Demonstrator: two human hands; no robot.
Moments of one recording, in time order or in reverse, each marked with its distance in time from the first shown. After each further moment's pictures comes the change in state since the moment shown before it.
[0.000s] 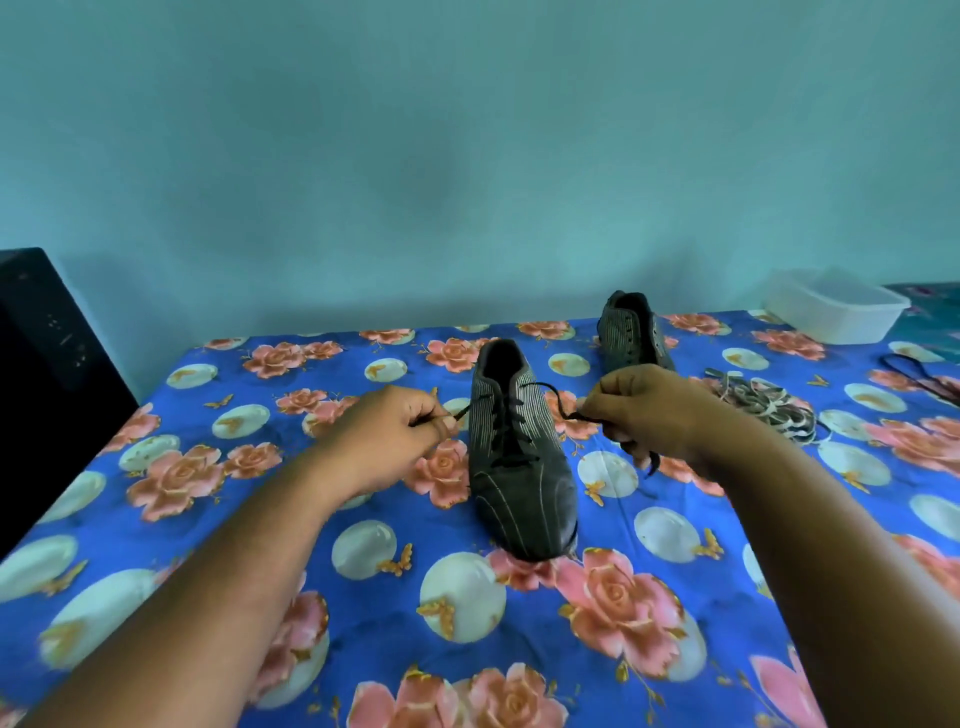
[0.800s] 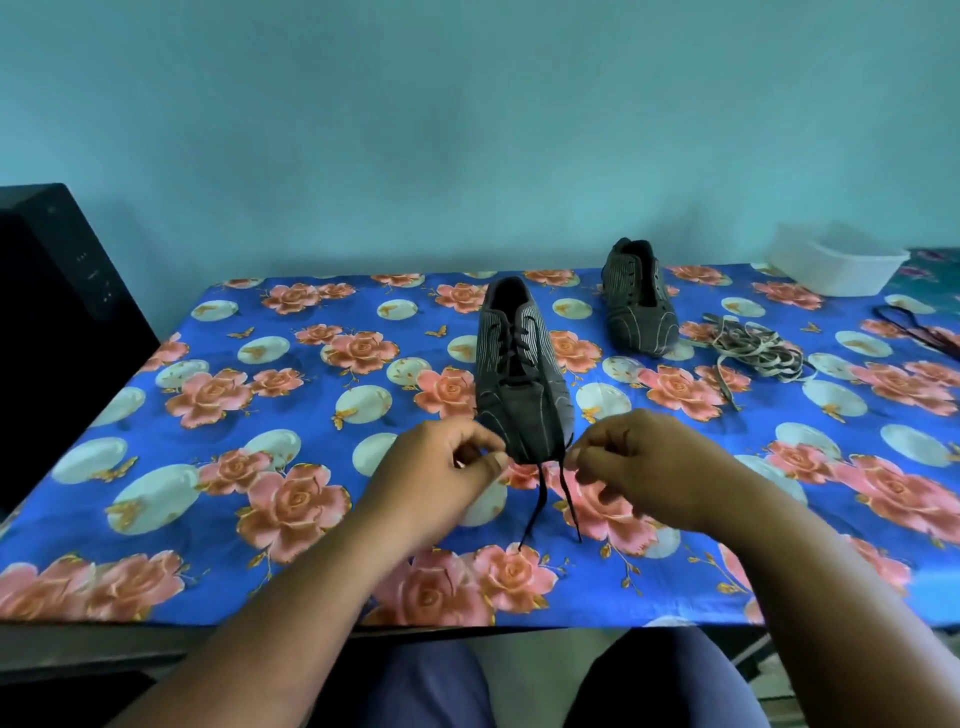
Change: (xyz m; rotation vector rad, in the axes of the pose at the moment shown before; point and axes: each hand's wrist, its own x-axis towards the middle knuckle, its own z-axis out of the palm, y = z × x) left_hand -0.102 0.012 0.073 -0.221 0.077 -0.034; right_hand -0.102 0.023 0.055 -0.265 -0.064 -0.024
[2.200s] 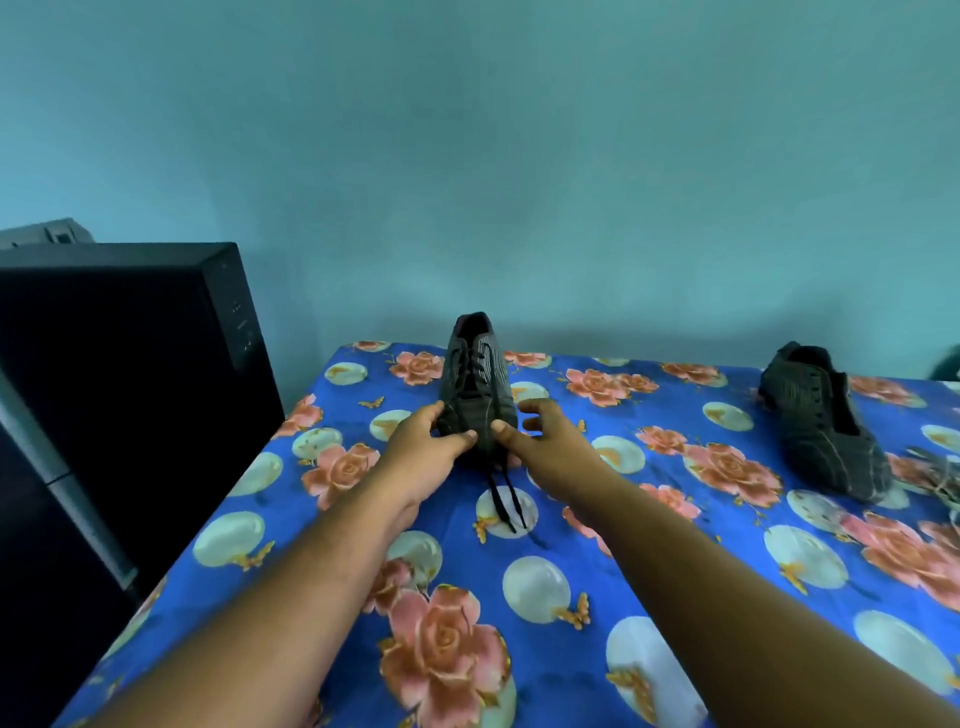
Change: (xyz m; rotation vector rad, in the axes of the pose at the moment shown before) left_hand 0.120 -0.110 -0.139 -0.338 0.300 -0.226; right_hand 0.219 -0.139 0.121 0.470 0.069 -0.141
